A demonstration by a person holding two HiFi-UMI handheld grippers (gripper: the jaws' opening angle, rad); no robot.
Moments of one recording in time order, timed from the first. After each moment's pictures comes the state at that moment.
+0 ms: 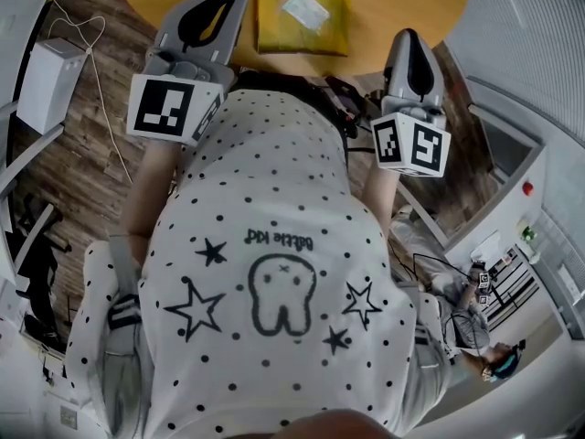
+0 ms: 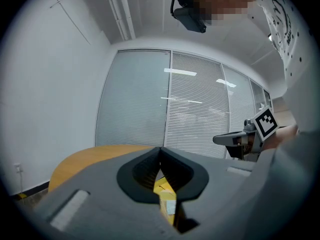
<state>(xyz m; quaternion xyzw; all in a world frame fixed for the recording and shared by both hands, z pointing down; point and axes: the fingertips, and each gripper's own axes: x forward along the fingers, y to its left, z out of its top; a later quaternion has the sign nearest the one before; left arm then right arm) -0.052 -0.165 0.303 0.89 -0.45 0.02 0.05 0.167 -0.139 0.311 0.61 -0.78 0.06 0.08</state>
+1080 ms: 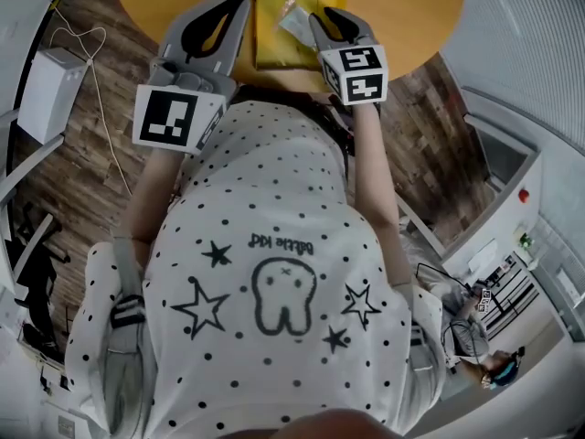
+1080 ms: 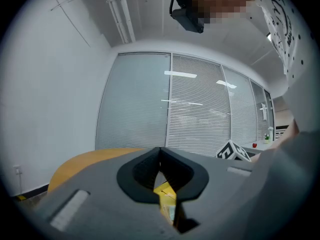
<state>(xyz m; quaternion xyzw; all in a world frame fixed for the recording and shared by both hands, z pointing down) -0.052 -0.170 0.292 0.89 -0.46 0.01 0.04 0.078 -0.192 0.467 0.42 -0.84 0.14 0.31</state>
